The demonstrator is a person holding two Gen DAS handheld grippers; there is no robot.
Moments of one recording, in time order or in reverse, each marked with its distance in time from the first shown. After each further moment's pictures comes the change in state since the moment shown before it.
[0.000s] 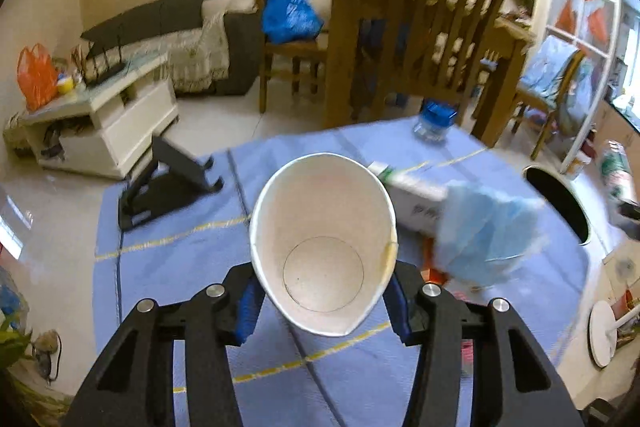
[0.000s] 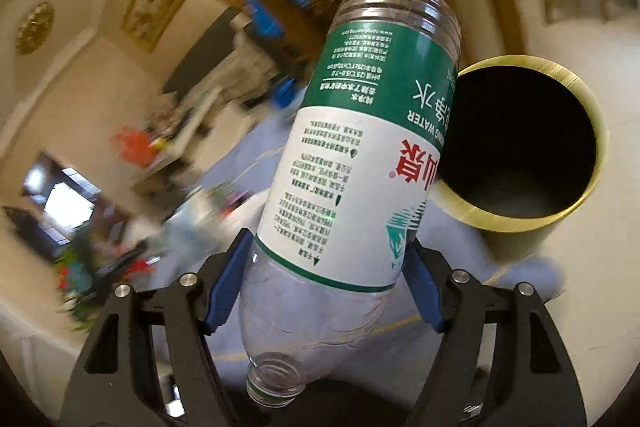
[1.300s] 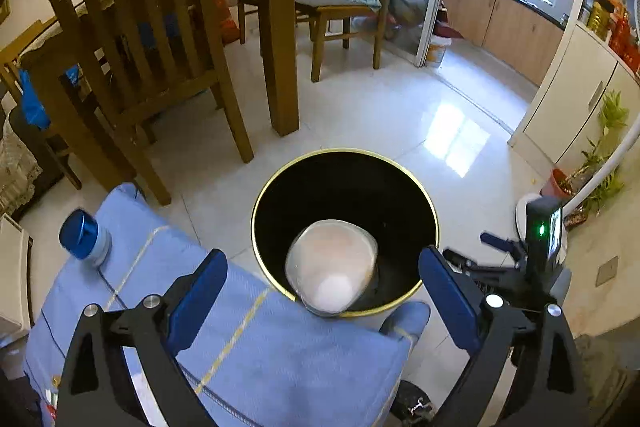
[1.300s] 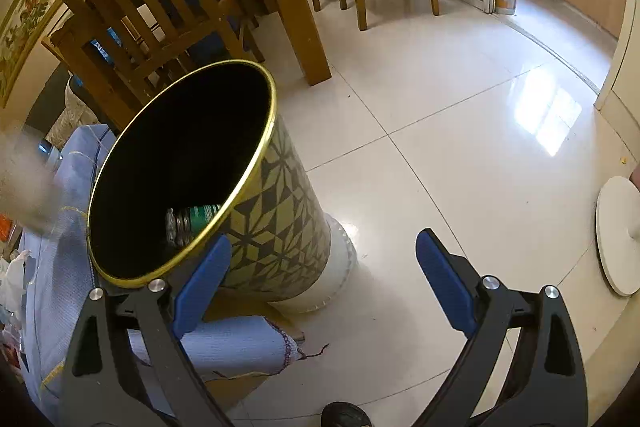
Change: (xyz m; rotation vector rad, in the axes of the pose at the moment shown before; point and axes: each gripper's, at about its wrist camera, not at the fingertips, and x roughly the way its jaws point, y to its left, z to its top) left arm 0.119 -0.410 0.106 0.496 0.208 -0.399; right arm -0.018 -0.243 -0.045 0.200 -0.087 -0.518
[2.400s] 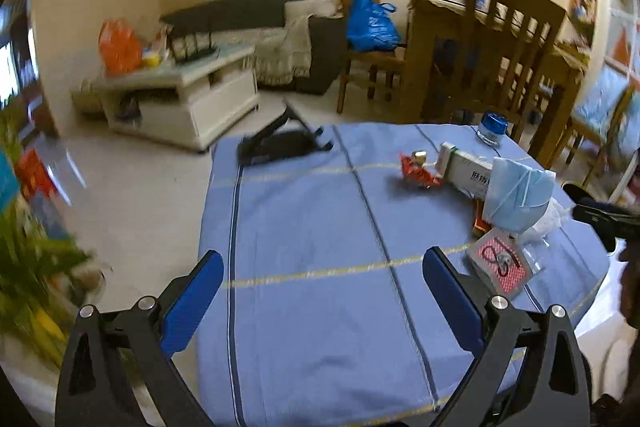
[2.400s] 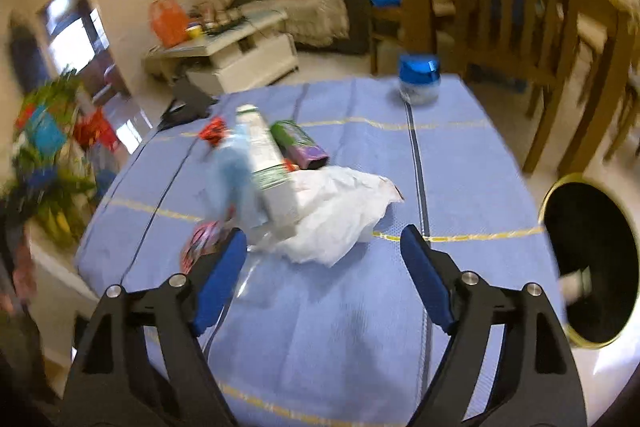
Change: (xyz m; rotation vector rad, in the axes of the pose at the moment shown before) left arm -0.285 0.209 -0.404 -0.708 -0.192 0.610; right arm -0.087 0.377 -0.087 -0.721 0.097 0.536
